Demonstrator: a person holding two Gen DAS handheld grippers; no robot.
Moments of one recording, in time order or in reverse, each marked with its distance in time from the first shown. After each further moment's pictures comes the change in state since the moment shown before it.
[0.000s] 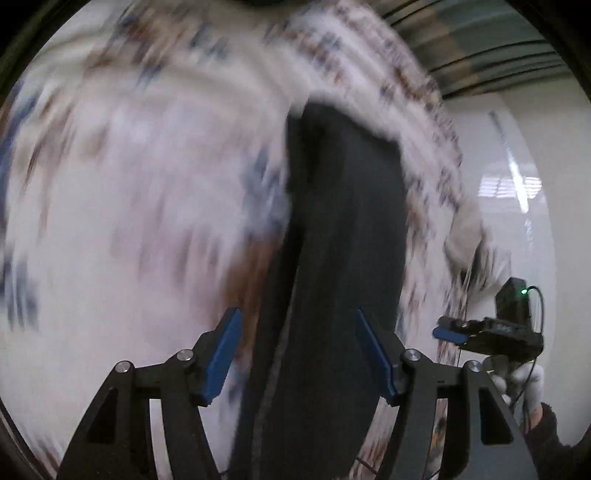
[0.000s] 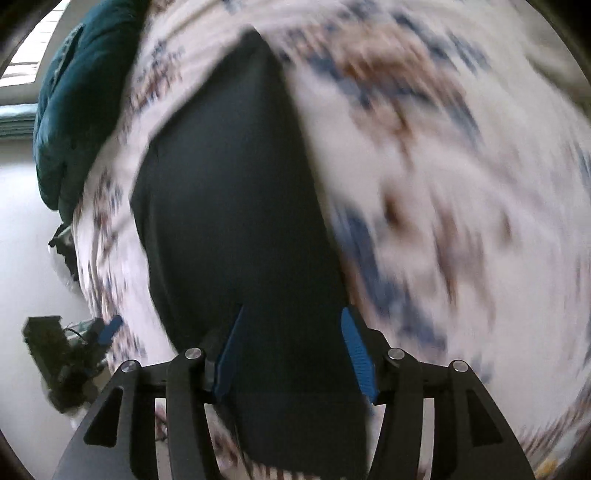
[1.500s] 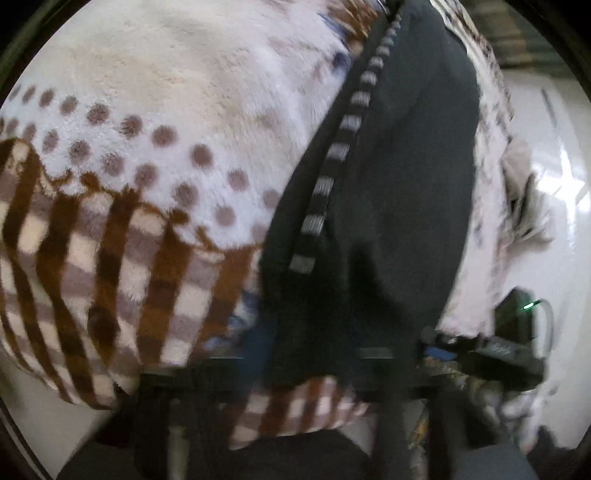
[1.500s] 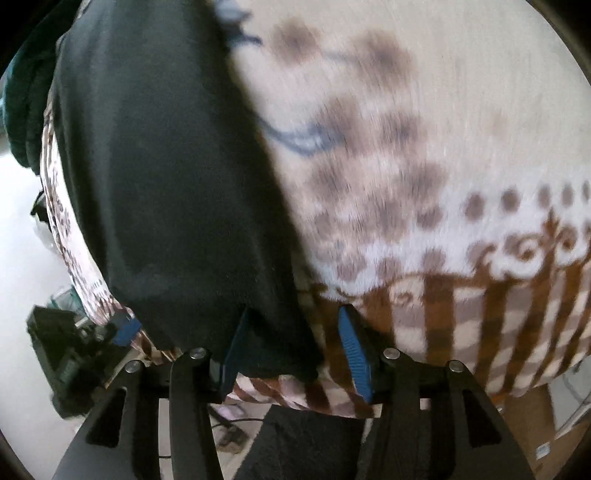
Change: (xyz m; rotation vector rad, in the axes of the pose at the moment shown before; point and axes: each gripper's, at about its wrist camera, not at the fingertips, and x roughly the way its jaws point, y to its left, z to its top) left arm 0.050 0.041 -0.215 -0.123 0.151 0.119; right arm 0.146 -0.093 -0.274 0.148 0.177 0.033
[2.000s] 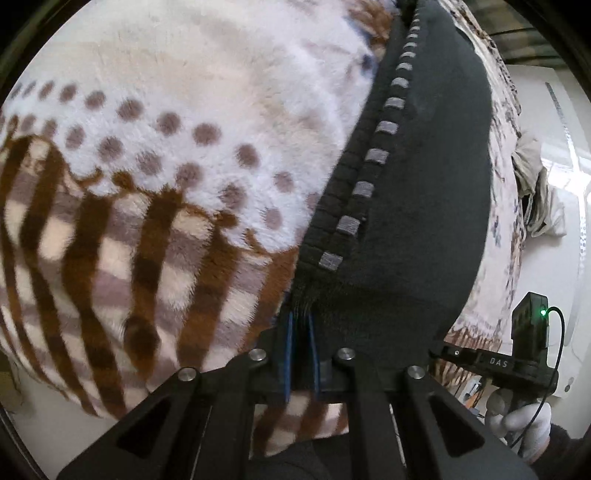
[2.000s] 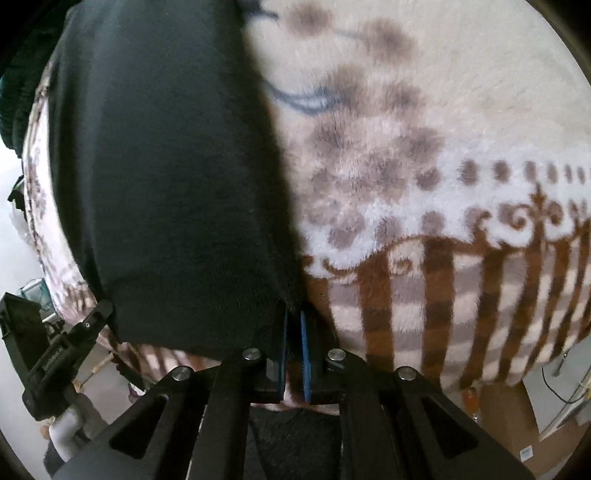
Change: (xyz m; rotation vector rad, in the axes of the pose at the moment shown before) left arm 0.004 0.016 -0.001 0.008 -0.013 0.034; right arm 0.037 0.047 -0.044 -0.063 -0.040 -0.143
